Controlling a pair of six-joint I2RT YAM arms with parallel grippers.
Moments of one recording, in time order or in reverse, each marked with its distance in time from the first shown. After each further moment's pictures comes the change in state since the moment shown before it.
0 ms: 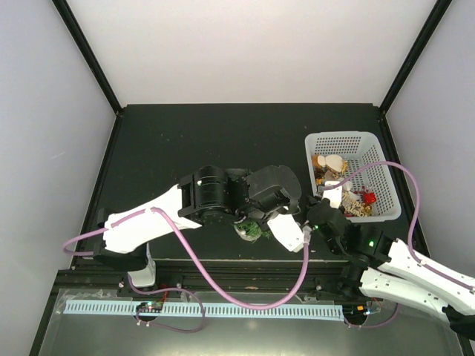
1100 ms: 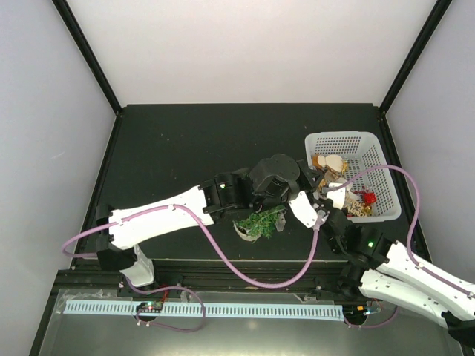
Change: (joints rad) left arm 0.135 -0.105 -0.517 0.853 -0.006 0.379; right arm -0.055 -0.037 -0.064 0.013 -0.025 0.000
